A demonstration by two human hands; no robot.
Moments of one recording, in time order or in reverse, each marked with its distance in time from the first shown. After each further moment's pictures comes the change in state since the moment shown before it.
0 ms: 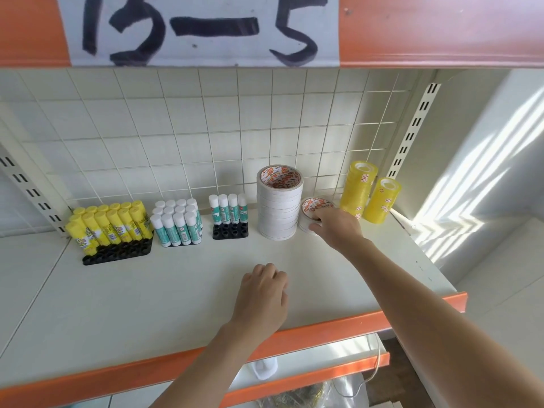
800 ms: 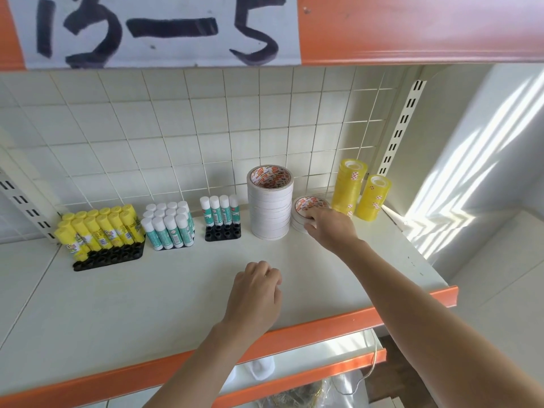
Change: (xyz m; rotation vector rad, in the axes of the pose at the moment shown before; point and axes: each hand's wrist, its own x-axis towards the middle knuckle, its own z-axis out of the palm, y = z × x) left_hand 0.003 -0.001 0.002 0.001 0.042 0.022; right_hand -0.004 0.008 0.008 -0.006 0.079 -0.058
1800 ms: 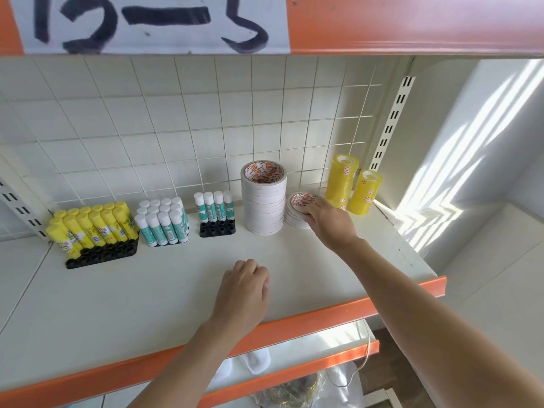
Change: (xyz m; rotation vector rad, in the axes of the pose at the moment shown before) left_hand -0.009 -0.008 -0.007 0.009 -0.017 0.011; right_hand -0.016 0.007 -0.003 -0.015 0.134 -0.083
